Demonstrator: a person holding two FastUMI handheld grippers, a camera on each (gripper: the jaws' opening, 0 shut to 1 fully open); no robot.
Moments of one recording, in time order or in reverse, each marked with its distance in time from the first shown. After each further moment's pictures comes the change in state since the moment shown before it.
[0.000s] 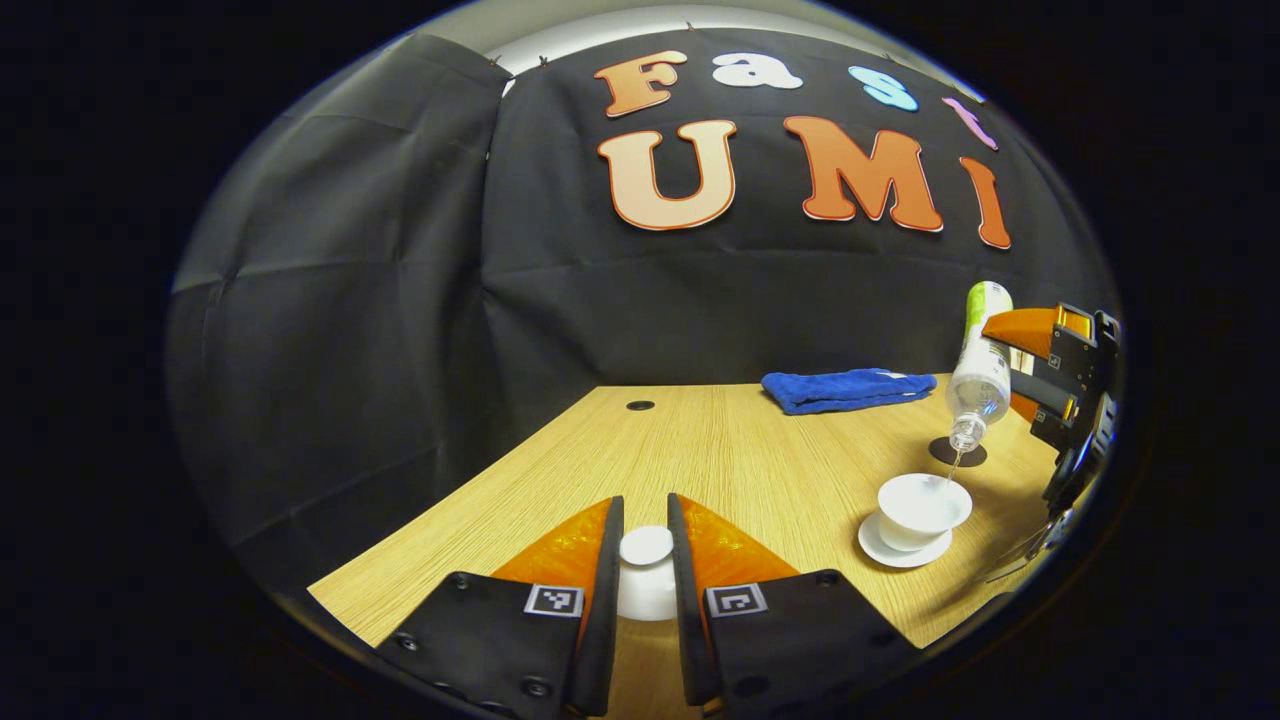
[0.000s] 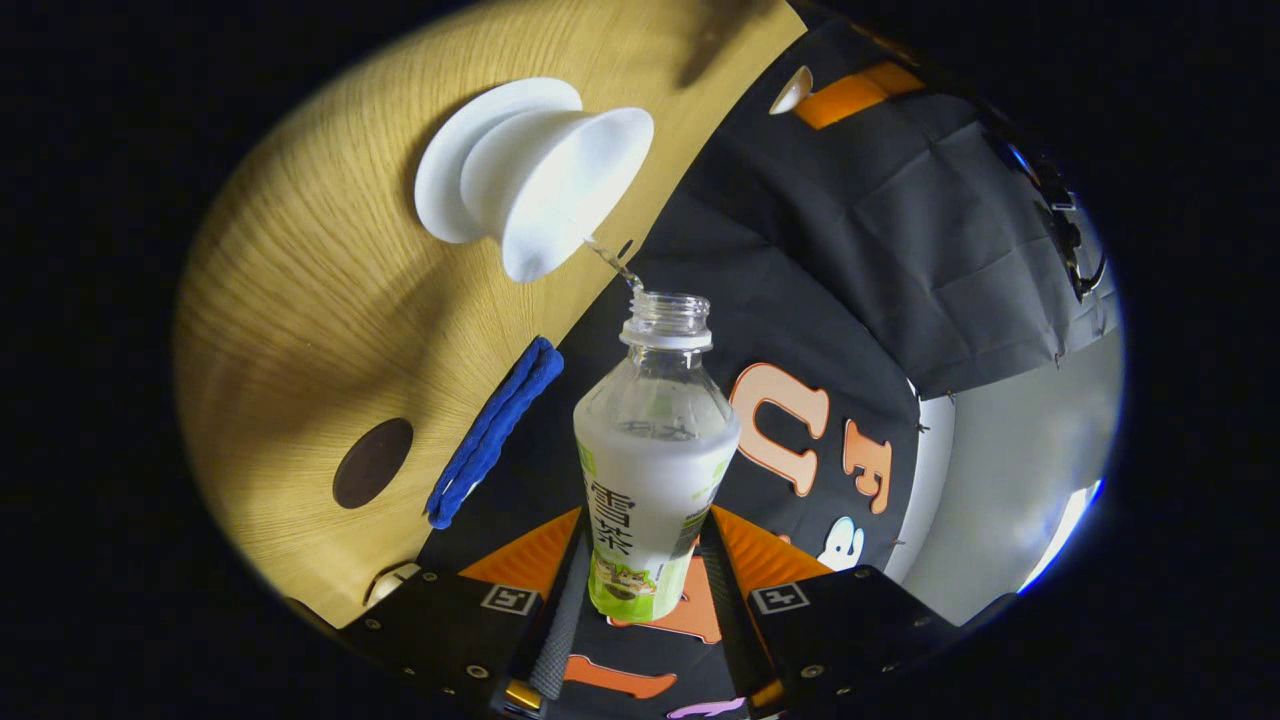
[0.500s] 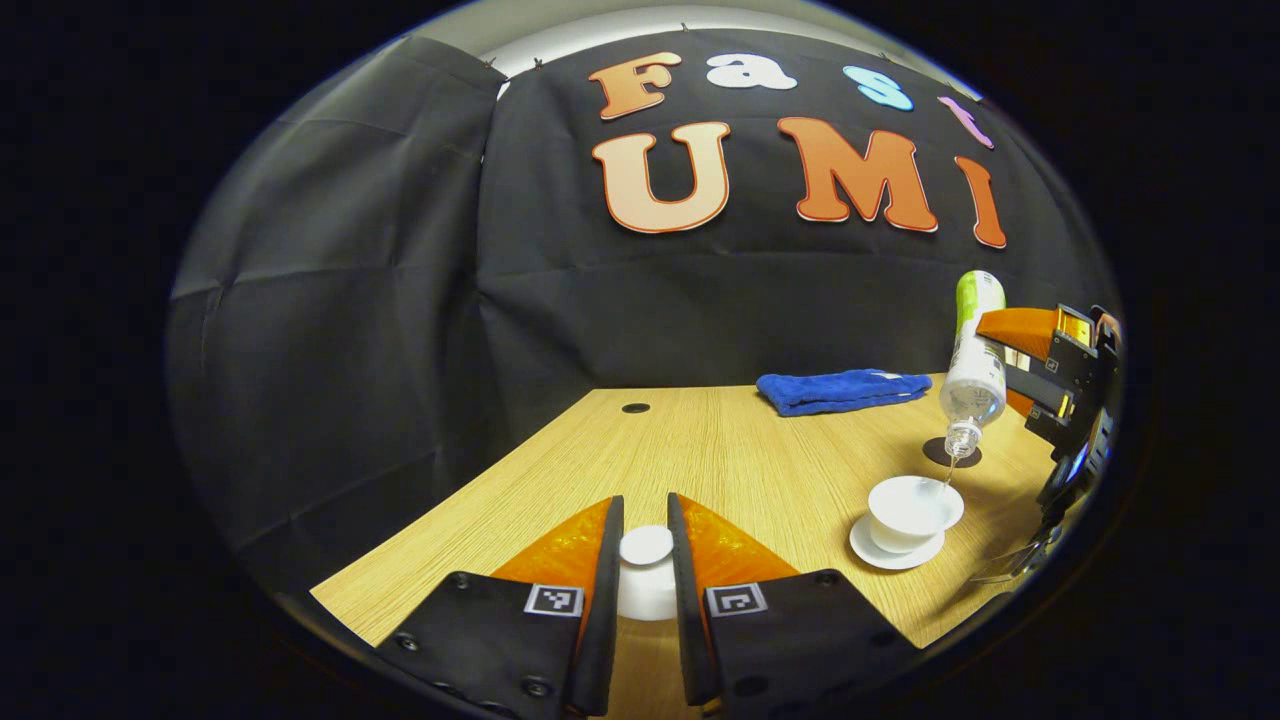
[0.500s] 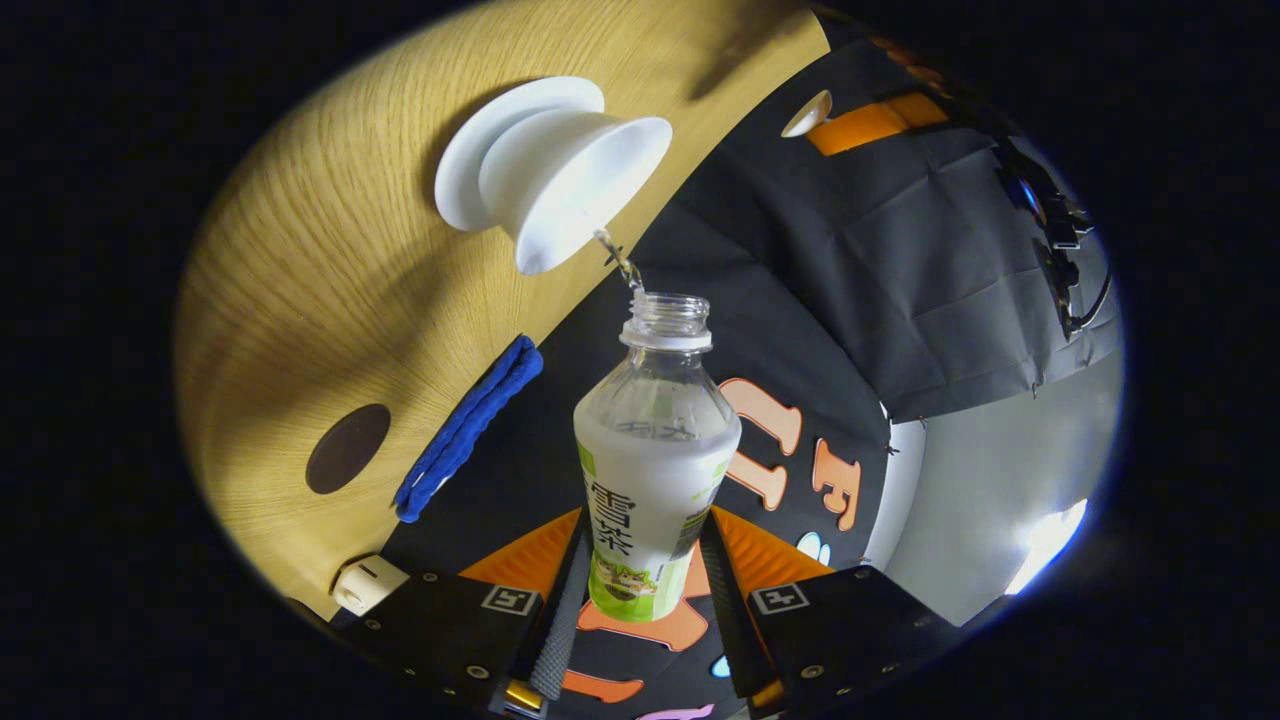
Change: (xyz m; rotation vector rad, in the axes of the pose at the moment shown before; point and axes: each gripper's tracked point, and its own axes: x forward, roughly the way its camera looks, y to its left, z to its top) left arm -0.002 -0.005 0.004 0.004 -0.001 -0.007; right arm -0.002 -0.008 -0.003 -0.055 -0.019 -0.075
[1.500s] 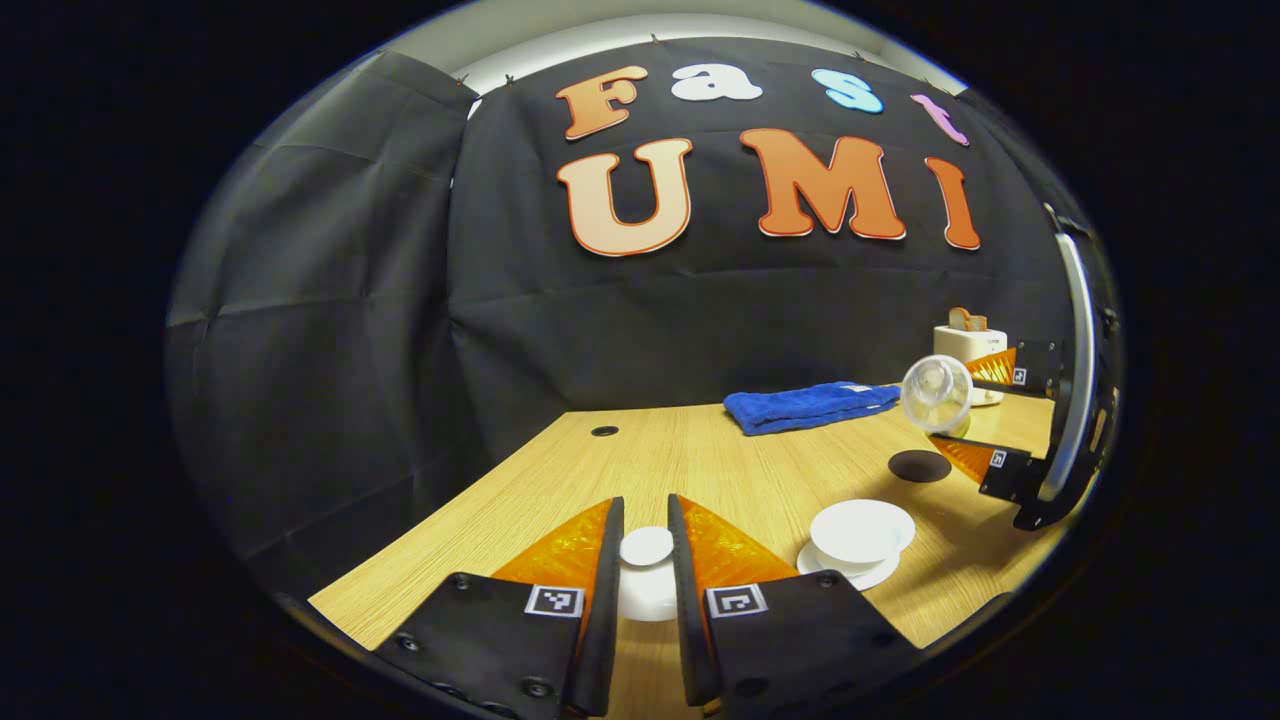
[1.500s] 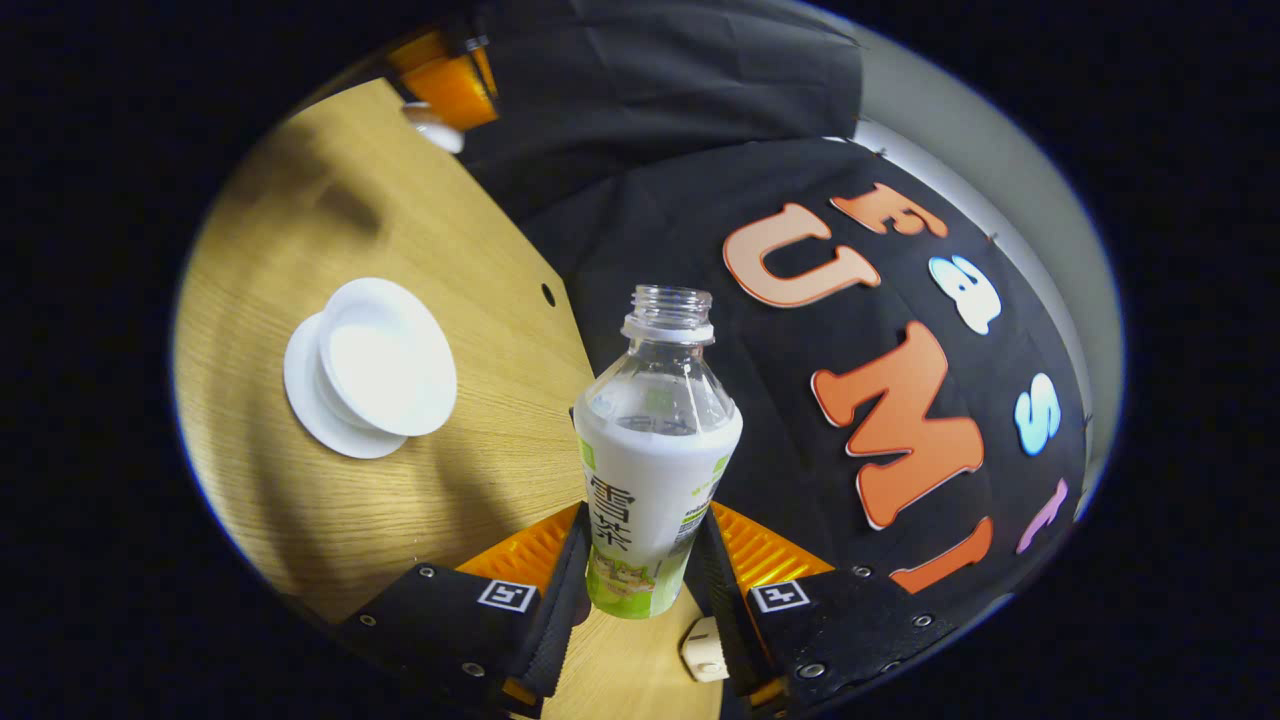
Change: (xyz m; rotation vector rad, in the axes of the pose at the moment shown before) left arm -0.010 -0.049 0.028 0.044 -0.053 -0.062; right arm -0.012 0.054 -0.020 1.169 0.183 0.266
